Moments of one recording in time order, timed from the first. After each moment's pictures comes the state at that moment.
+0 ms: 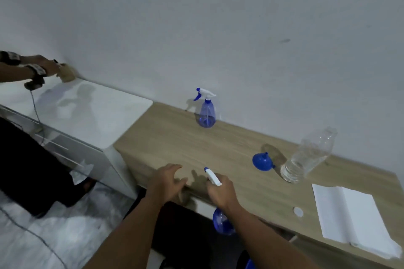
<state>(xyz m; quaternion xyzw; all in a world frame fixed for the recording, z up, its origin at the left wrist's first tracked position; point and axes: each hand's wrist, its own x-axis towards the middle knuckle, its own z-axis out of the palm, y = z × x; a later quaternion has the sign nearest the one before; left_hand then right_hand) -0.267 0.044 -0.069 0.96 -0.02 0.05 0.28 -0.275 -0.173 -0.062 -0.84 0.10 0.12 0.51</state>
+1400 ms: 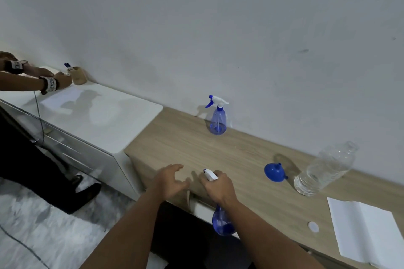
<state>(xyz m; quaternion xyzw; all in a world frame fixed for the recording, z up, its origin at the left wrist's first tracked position) -0.246 0.080 -0.037 0.93 0.06 -0.07 0.35 -0.237 -0.120 -0.042 -0.85 0.13 0.14 0.50</state>
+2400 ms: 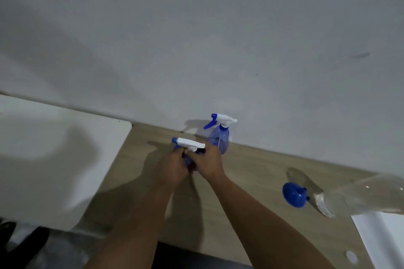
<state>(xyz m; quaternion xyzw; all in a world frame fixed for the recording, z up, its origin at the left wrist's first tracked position) 0.030 0.112 -0.078 0.92 -0.03 -0.11 0.38 0.016 -0.018 -0.051 -0.83 0.12 -0.01 0.54</state>
